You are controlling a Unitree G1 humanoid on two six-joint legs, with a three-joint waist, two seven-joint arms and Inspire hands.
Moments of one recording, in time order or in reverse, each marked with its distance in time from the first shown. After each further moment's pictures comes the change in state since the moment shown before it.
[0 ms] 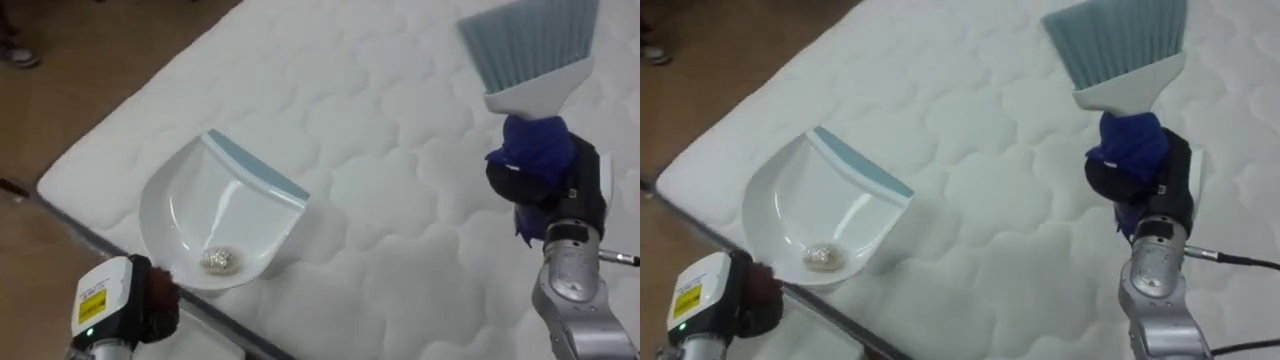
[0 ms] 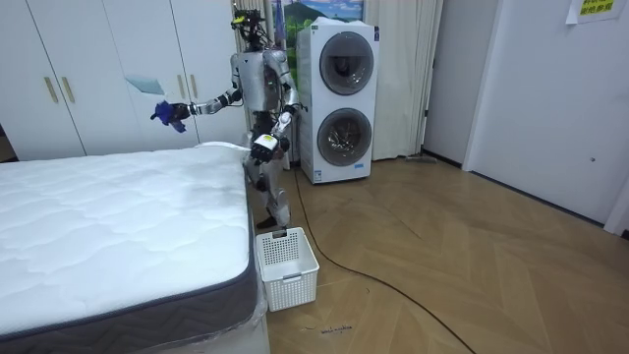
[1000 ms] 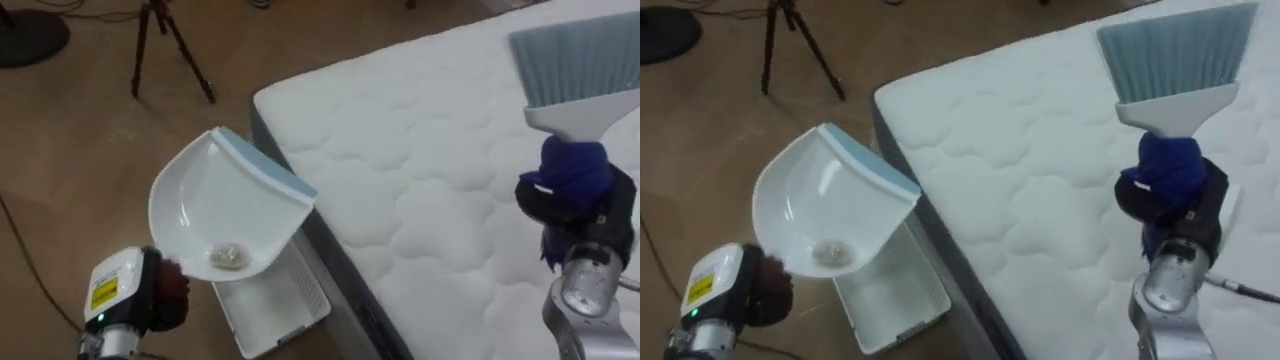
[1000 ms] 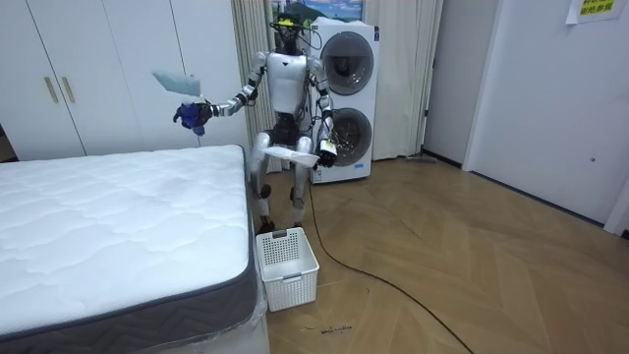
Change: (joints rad) left arm -0.084 0.083 -0.100 0.078 -0.056 -0.006 -0.062; right arm 0.025 0.012 -0.035 0.040 0.033 0.017 -0.121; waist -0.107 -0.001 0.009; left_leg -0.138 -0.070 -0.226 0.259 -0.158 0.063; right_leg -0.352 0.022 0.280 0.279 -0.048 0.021
